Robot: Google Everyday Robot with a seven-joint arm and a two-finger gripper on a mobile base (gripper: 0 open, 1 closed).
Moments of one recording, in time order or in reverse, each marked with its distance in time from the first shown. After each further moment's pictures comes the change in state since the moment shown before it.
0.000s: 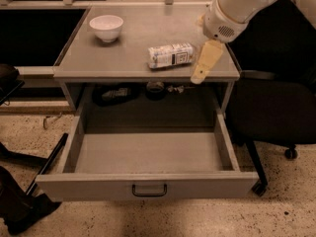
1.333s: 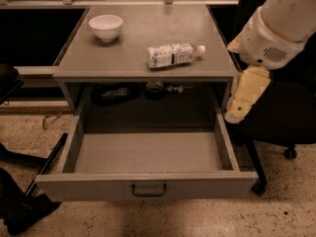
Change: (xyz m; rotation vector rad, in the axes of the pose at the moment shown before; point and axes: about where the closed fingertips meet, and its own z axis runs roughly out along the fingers) arm 0.044 0.122 -0.084 -0.078 0.151 0.084
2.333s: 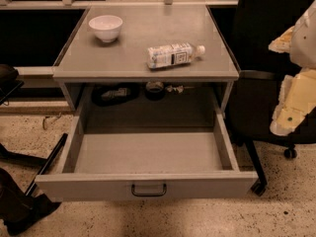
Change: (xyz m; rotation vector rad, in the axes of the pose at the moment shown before) arm 0.053 0.027 -0.050 0.028 0.078 0.052
